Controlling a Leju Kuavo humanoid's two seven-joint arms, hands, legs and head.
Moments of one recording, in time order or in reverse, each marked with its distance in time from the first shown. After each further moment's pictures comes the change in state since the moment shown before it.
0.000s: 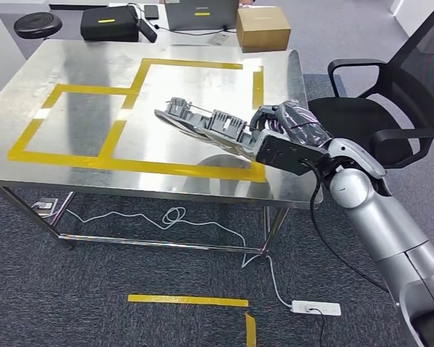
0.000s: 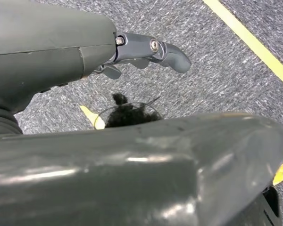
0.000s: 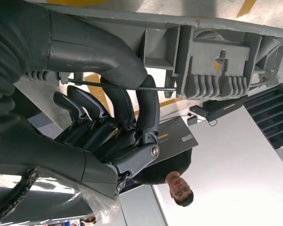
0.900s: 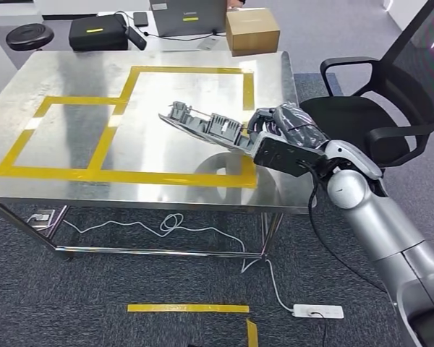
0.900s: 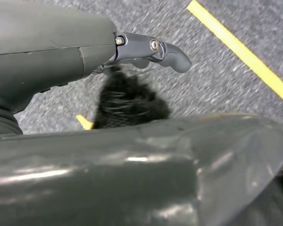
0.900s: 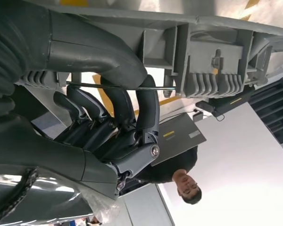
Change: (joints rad) left arm -0.014 0.013 0.001 0.057 -0.011 0.043 0.001; right arm 0.010 -0.003 0.000 -0.001 -0.003 0.000 -0.002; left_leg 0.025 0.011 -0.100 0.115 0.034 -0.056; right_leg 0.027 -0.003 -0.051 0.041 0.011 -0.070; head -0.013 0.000
